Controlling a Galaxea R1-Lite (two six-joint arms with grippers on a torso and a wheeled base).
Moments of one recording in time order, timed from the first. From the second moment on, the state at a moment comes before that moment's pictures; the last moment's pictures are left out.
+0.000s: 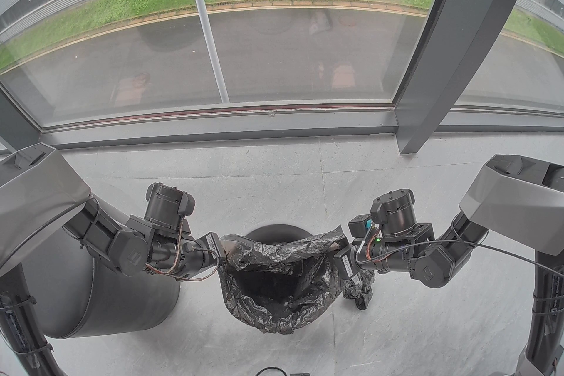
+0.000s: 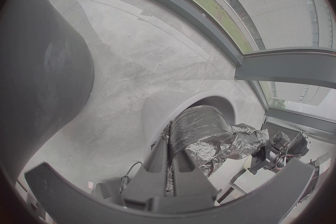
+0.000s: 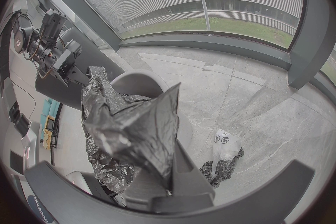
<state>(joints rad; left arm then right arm) -0.37 2.07 -0.85 -0.36 -0.18 -0.74 0.52 2.26 -0.89 -0.74 0.18 -0.06</state>
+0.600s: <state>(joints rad) -0.36 2.08 -0.85 -0.36 -0.19 -0.73 0.52 2.26 -0.88 -0.75 0.13 -0.05</state>
